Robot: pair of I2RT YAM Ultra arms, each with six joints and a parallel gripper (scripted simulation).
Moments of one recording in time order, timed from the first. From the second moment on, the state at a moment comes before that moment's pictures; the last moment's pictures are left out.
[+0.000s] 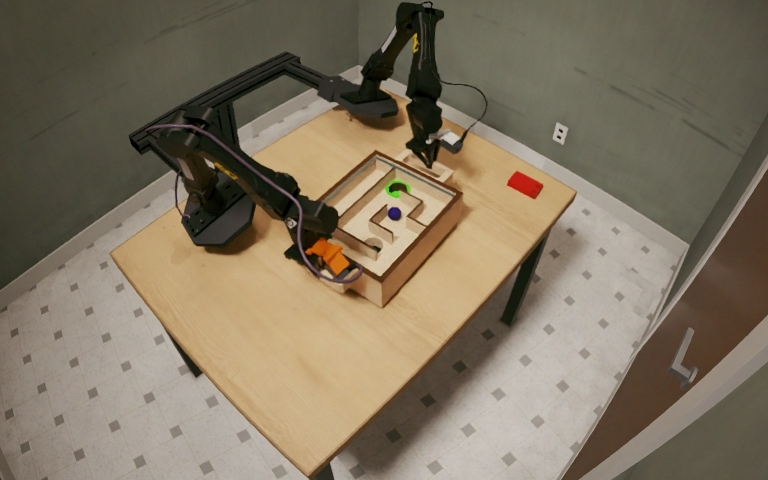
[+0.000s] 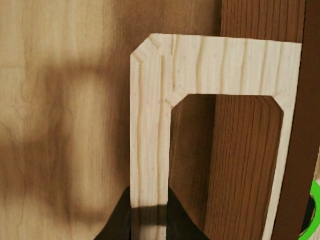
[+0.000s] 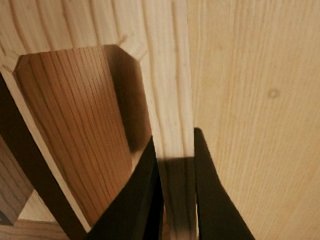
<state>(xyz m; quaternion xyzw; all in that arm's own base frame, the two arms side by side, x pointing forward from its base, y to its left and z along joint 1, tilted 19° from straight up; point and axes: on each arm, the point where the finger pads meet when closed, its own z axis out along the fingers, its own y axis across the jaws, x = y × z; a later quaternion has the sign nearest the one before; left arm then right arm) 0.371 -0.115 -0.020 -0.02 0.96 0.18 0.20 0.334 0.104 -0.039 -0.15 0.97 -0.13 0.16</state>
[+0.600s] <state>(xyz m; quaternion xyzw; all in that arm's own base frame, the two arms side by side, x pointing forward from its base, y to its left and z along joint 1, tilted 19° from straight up) 0.365 -0.104 -0.040 -0.02 0.97 0.16 0.19 0.323 0.109 -0.032 -0.16 0.96 -0.16 0.16</state>
